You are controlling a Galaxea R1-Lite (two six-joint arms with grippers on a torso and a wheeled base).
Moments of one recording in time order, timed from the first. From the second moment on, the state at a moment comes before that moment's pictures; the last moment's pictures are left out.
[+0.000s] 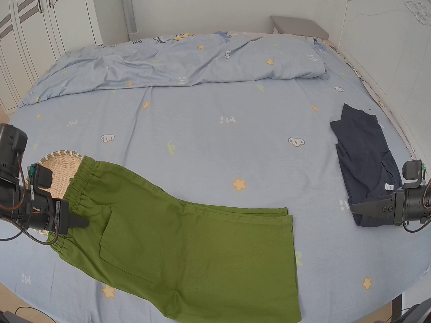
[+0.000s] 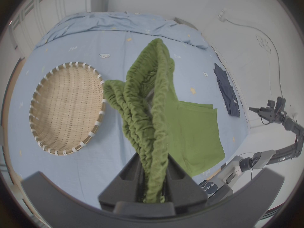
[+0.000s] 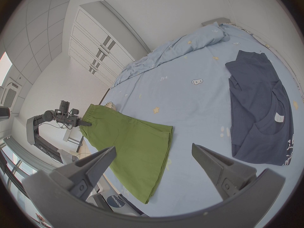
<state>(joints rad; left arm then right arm) -0.09 1.34 -0.93 0.47 -0.25 -0.06 0.09 1.28 -0.69 0.04 0.61 0.09</state>
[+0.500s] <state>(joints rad) -0.61 1.51 -1.23 0.65 -0.01 -0.37 0.09 1.25 -0.68 0.04 0.61 0.09</state>
